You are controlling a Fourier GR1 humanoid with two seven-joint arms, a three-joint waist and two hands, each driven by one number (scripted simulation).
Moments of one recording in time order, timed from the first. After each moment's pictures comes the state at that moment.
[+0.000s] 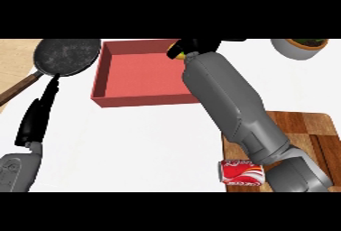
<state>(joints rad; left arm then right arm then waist) -0.22 0.36 0.05 -1.31 -0.21 0.11 0.06 -1.27 0.00 0.21 -0.53 0.79 -0.55 0.96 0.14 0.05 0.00</state>
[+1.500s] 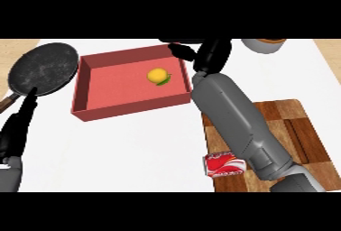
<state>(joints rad) -0.11 0.40 0.14 -1.32 -0.19 0.11 0.06 -1.08 -0.01 0.24 -0.69 0.59 -1.10 0.64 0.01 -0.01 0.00</state>
